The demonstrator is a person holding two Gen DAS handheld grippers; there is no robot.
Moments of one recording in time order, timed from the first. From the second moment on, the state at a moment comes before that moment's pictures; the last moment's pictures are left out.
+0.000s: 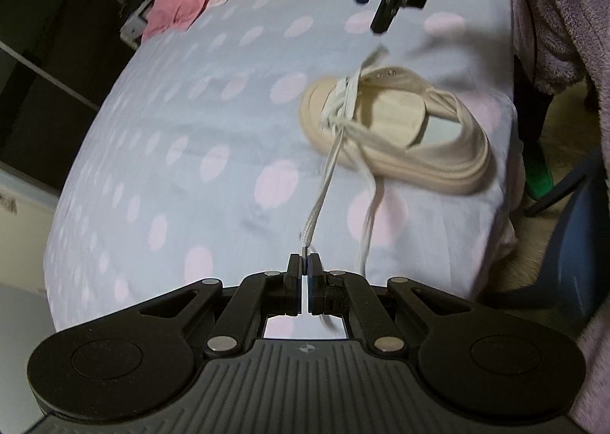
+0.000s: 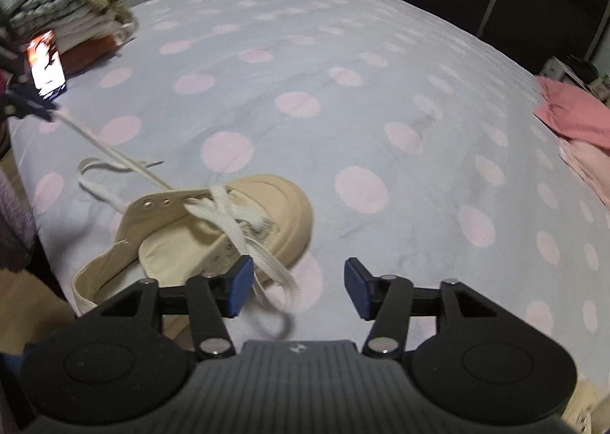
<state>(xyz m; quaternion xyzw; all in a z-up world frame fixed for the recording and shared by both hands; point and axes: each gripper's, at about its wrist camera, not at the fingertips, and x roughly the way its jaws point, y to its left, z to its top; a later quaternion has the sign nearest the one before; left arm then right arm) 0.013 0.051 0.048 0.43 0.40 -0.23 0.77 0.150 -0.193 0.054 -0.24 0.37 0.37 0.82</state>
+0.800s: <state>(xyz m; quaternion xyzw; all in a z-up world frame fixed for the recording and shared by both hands) -0.026 0.135 0.117 0.43 0.44 -0.09 0.78 0.158 -0.204 0.056 -0.20 0.38 0.35 0.83</state>
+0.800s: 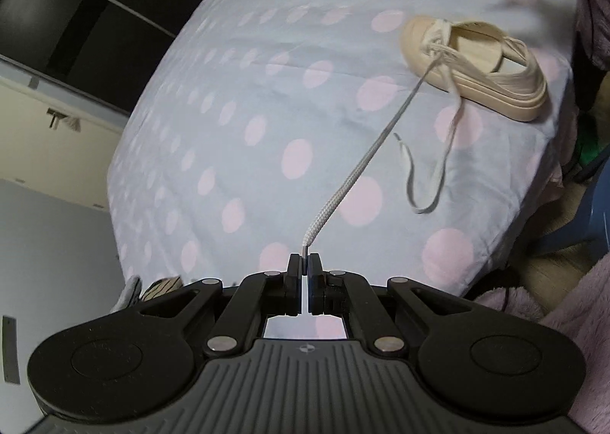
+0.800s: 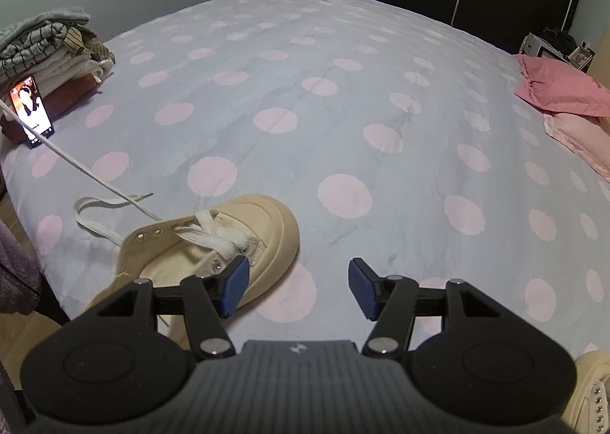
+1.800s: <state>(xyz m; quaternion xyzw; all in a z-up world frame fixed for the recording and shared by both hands) 0.088 0.130 -0.075 0.38 0.55 -0.18 0.72 0.166 -0.184 0.030 -0.23 0.42 0.36 0.80</state>
